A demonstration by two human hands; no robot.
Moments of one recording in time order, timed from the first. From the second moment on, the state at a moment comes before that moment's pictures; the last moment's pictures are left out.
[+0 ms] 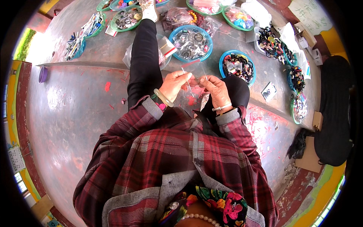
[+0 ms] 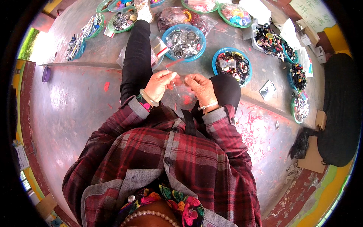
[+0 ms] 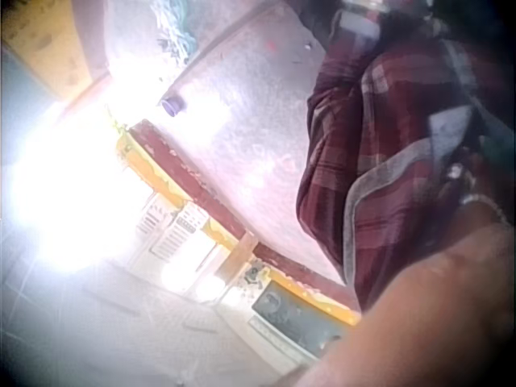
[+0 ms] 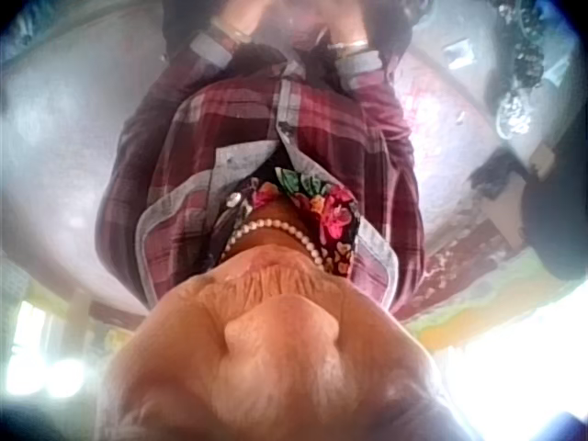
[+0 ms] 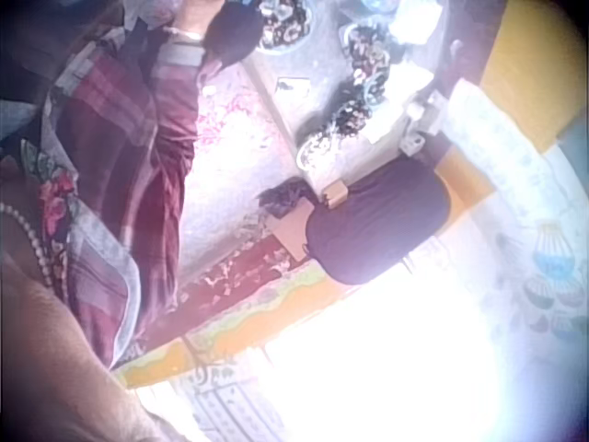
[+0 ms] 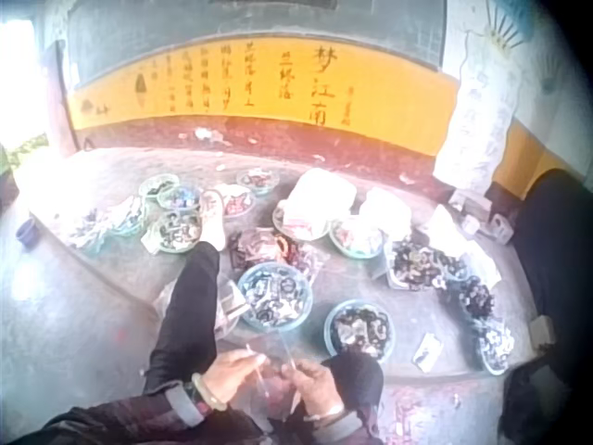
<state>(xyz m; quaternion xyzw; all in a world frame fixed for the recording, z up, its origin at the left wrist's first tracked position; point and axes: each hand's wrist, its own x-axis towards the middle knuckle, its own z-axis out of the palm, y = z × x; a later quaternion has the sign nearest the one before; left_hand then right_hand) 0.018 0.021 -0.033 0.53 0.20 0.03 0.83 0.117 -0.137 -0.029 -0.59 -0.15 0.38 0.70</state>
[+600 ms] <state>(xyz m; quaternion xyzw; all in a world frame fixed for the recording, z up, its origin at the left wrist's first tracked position) 0.034 0.027 -0.030 0.49 0.21 0.10 0.84 0.115 -0.134 -0.037 -0.61 -0.17 0.42 0.65</state>
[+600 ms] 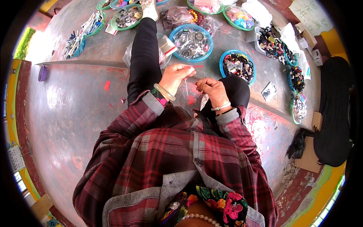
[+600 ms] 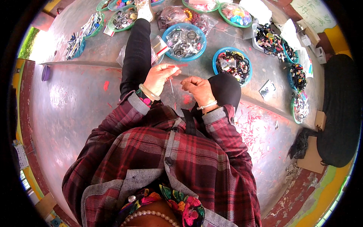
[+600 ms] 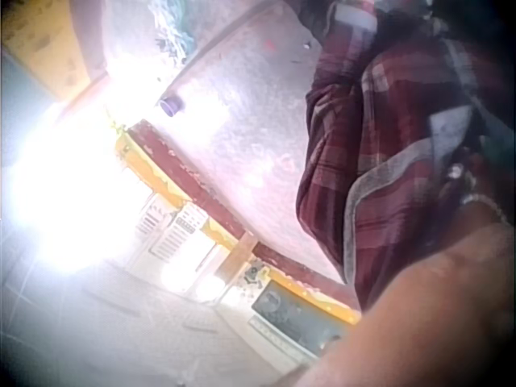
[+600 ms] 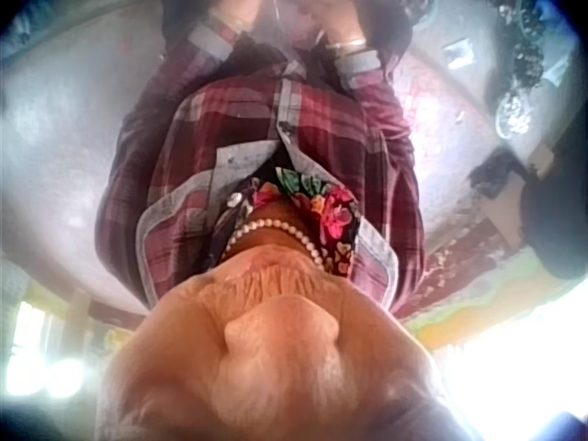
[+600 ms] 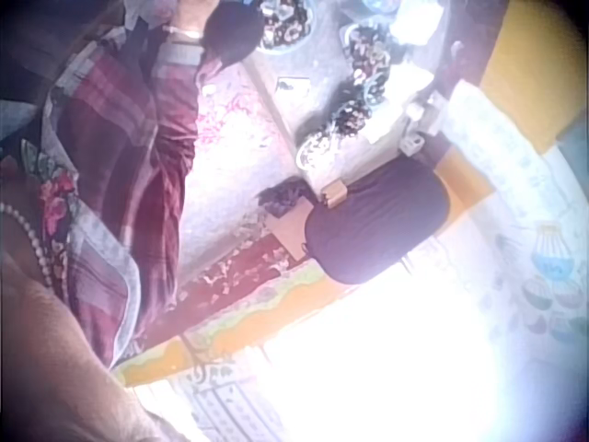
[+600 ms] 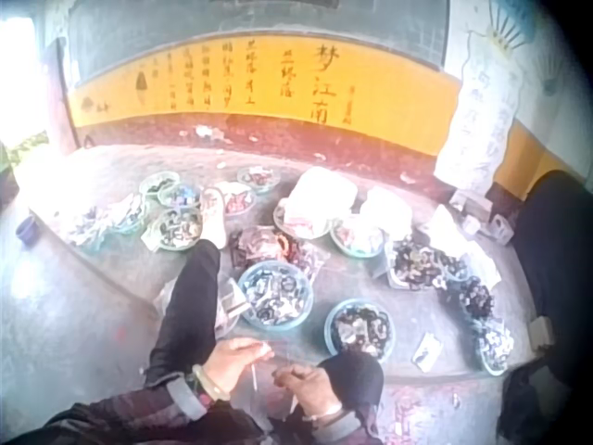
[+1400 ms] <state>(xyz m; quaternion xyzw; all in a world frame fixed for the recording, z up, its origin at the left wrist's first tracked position) 0.034 0.027 -0.036 0.50 0.21 0.10 0.83 0.115 -0.133 -0.040 -0.63 -0.17 0.43 0.62</state>
